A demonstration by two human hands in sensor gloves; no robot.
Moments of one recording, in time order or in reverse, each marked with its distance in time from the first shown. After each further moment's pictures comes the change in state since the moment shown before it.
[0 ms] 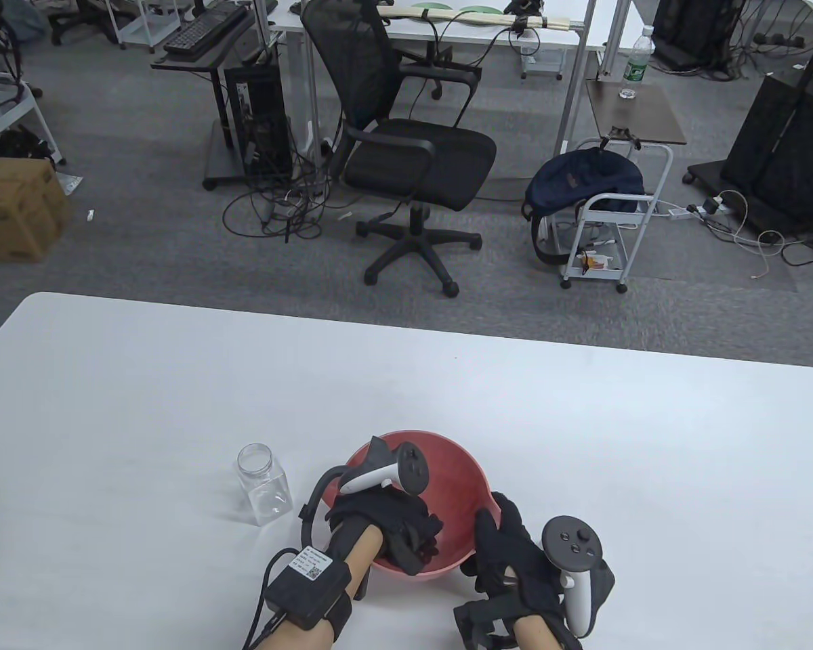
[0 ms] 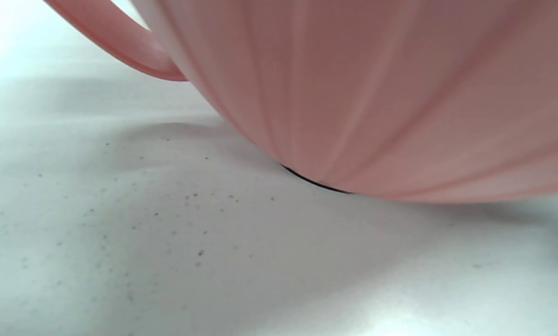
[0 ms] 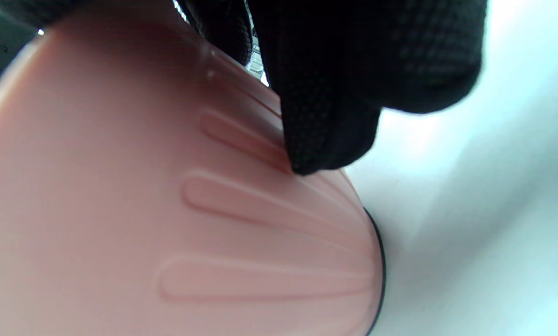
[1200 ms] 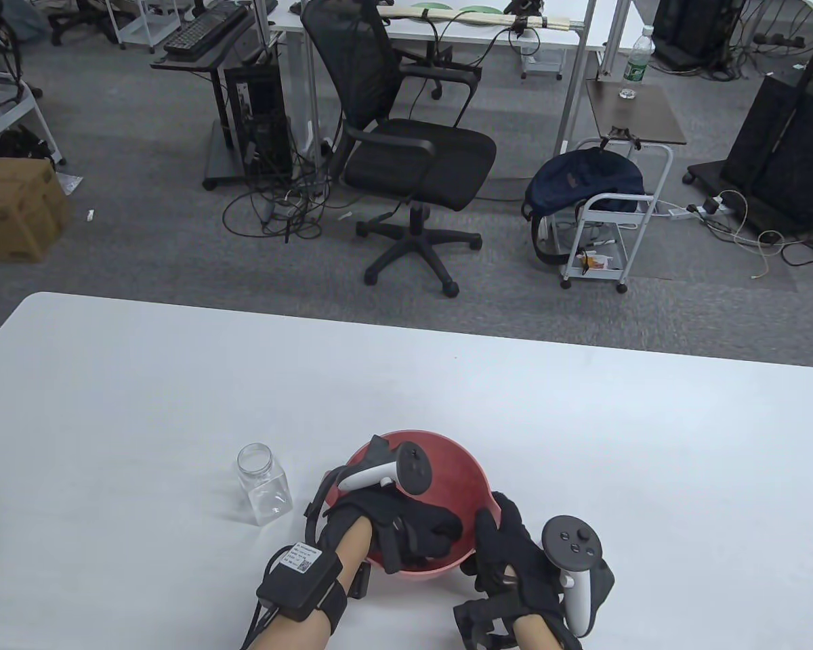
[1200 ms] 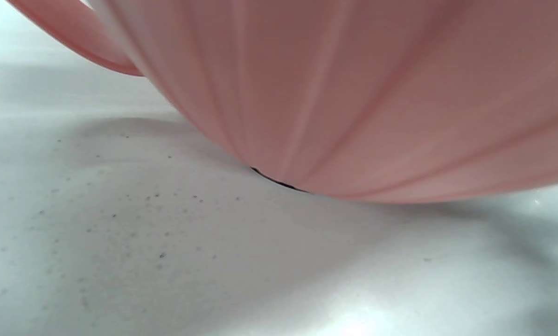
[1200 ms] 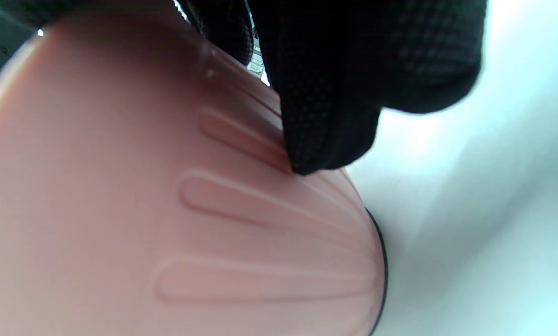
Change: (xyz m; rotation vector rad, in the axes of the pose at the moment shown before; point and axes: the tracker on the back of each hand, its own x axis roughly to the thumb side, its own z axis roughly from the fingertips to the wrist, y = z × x) left_hand 0.004 0.001 0.000 -0.014 -0.111 0.021; right_hand 0.000 0.000 0.000 -0.003 0.001 -0.002
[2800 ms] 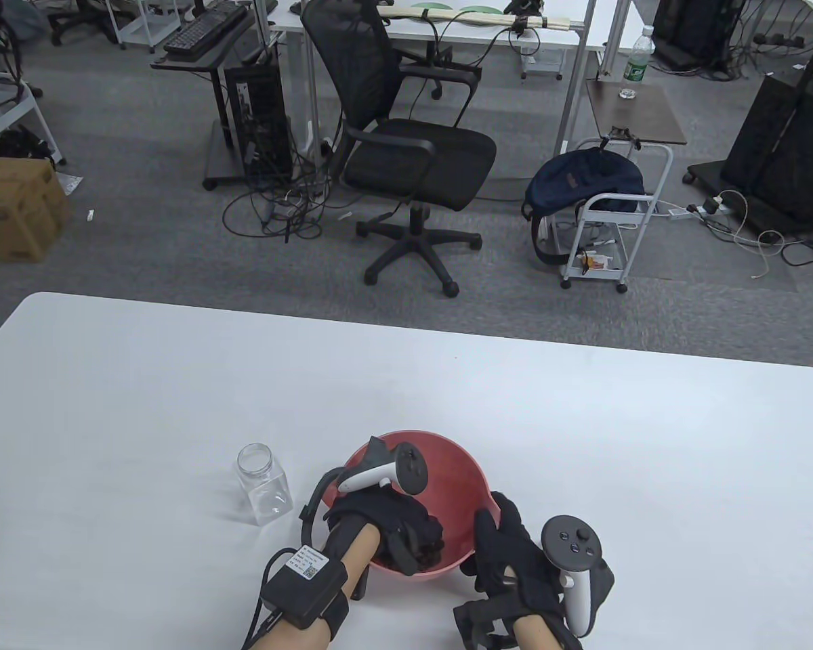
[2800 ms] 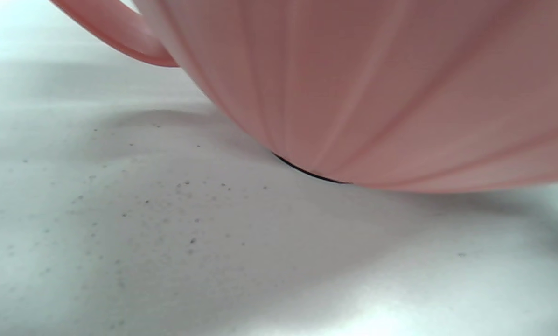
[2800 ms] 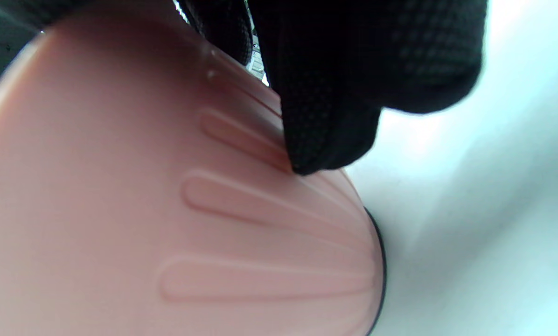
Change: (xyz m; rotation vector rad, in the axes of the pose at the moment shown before) left_hand -0.005 -0.002 0.001 -0.014 0.079 -0.007; right_hand 0.001 0.001 0.000 0.002 -0.008 0.009
